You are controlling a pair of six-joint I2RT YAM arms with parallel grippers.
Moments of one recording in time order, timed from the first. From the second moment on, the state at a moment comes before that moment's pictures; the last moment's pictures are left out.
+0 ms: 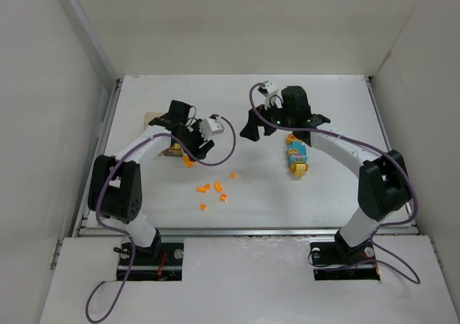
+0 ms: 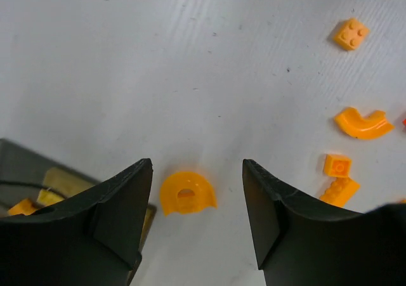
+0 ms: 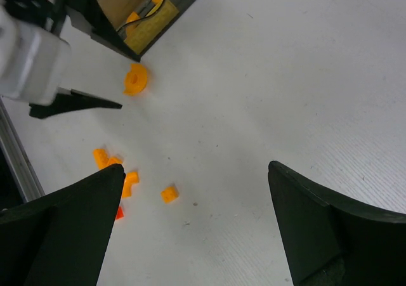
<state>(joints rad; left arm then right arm) -0.28 1.61 1.11 -0.54 0.44 0.76 0.47 1.66 1.24 -0.10 -0.52 0.12</state>
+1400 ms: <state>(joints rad) -0.31 1.90 1.29 -0.87 0.18 1.22 0.47 1.64 1.20 -0.10 -0.52 0.11</state>
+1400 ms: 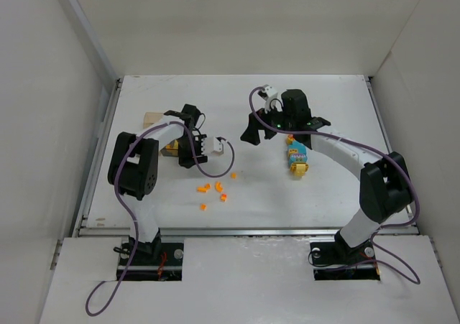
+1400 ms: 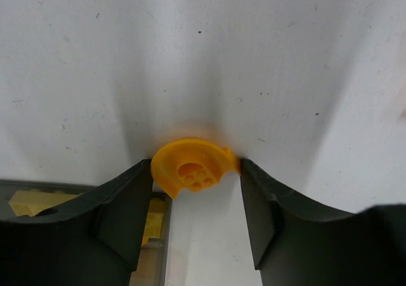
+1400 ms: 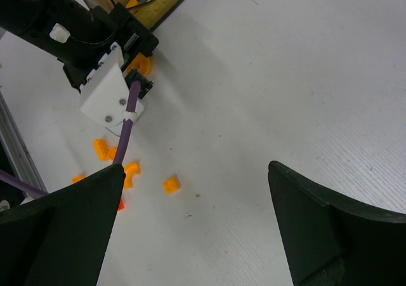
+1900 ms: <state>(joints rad) -0.31 1.90 1.29 -0.86 0.20 1.20 0.47 1.64 1.20 -0.10 -0.52 0.11</state>
